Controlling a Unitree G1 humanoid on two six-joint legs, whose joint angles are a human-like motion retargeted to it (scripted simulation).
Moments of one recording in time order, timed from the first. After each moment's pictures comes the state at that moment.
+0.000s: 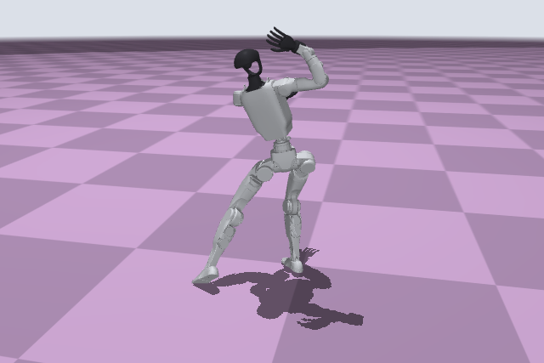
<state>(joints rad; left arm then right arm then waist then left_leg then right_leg) -1.19 -0.02 0.50 1.65 -0.97 -0.36 -0.19 -0.23 -1.37 -0.89 -0.47 -0.21 -0.42 -0.95 -0.53 -0.17 -0.21 -0.01 0.81 0.15 0.43 0.52 -0.12 -0.36 0.41 0.14 0.81 -0.33 0.04</state>
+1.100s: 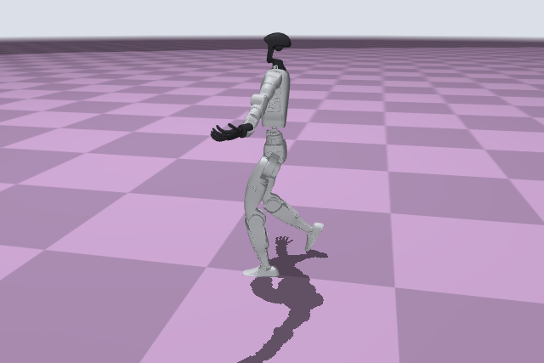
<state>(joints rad) -0.25 0.83 1.33 1.52 -0.70 -0.04 -0.58 -0.29 -0.73 -1.58 1.27 1.41 -0.16 0.61 0.05 0.19 -0.11 -0.34 0.00 0.09 0.46 -0.18 0.03 -0.18 -0.06 0.17 0.96 0.22 0.06</state>
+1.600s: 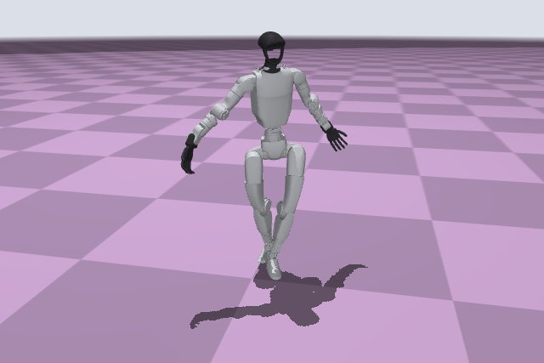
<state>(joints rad) 0.06 0.48 1.13 1.48 -0.32 -0.04 -0.14 -0.07 -0.84 -1.01 1.34 0.01 0.22 0.44 0.39 -0.06 0.03 -0.40 -0.18 0.39 0.34 0.09 0.06 0.04 -0.08 -0.54 0.12 -0.19 0.26</state>
